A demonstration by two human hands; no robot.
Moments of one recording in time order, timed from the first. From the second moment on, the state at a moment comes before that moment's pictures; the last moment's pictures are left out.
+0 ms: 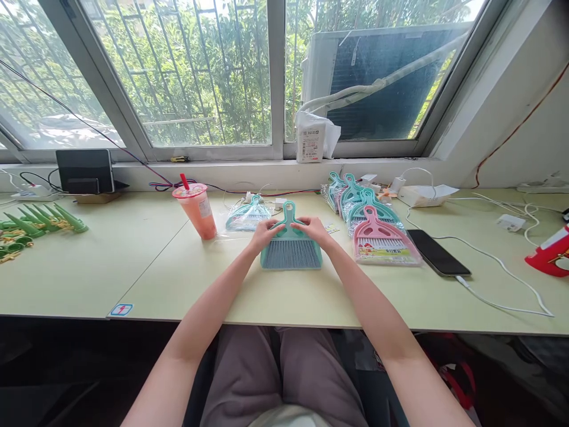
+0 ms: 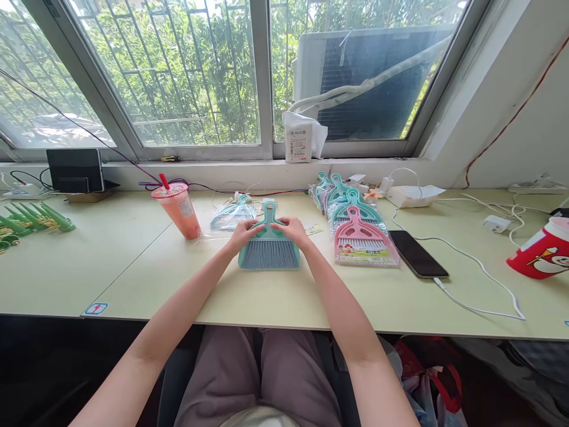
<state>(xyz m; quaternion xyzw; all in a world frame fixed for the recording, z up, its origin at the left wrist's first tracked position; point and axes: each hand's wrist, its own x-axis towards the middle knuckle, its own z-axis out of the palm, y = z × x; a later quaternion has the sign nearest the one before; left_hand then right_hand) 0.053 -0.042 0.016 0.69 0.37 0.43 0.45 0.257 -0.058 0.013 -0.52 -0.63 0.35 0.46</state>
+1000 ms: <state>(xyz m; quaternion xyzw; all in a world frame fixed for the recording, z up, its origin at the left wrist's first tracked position) 0.050 -0.041 0.020 0.65 0.41 0.40 0.50 0.245 -0.057 0.009 -0.54 -0.49 0.44 0.52</state>
